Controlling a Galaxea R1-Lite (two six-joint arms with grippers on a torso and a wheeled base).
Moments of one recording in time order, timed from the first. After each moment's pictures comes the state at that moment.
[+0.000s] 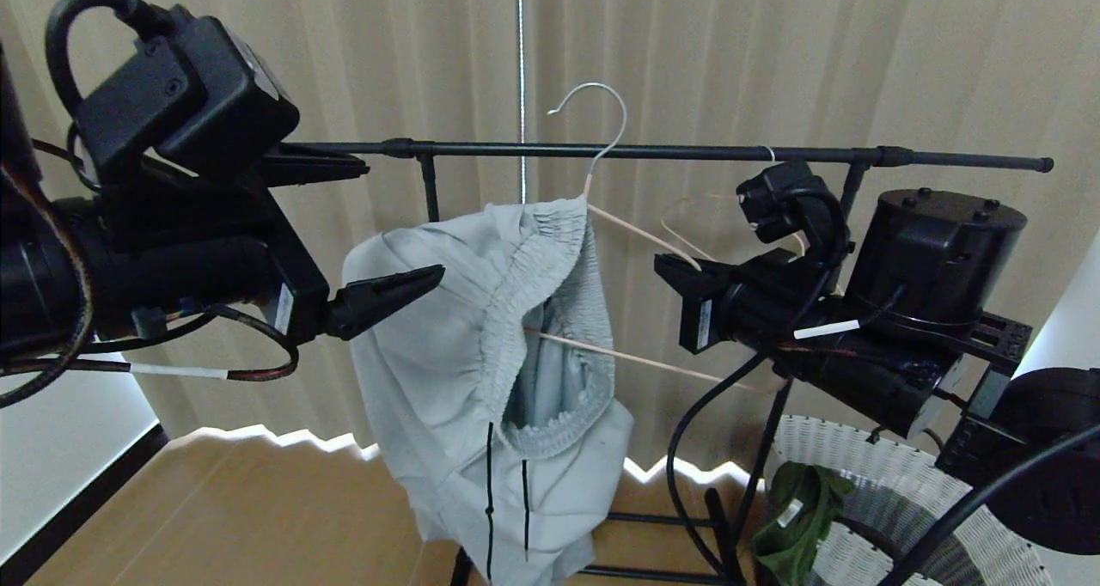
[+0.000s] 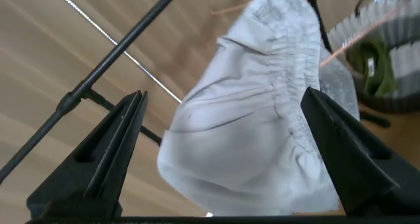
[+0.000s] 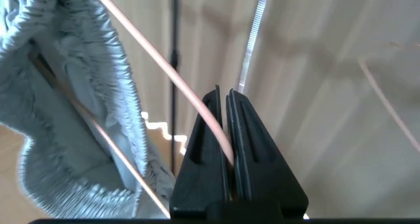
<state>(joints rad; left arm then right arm) -0.46 1.35 -1.00 -0.18 -0.19 0.64 0.65 1.72 -0.83 -0.81 -0.13 0.00</state>
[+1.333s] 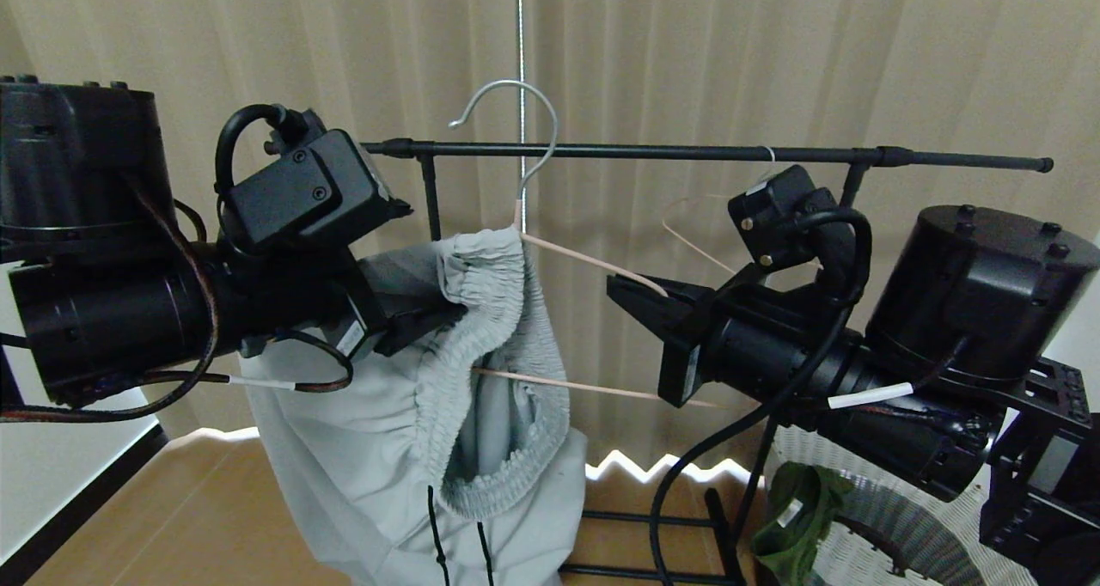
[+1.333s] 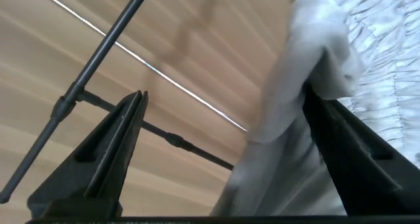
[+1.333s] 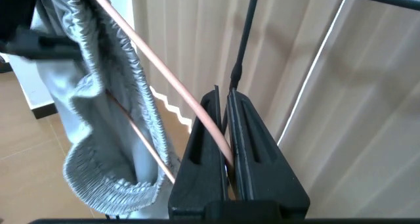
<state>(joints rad) -0.46 1.46 -0.94 -0.30 -0.19 0.76 0.79 1.66 -0.77 -0.87 -0.03 0.00</state>
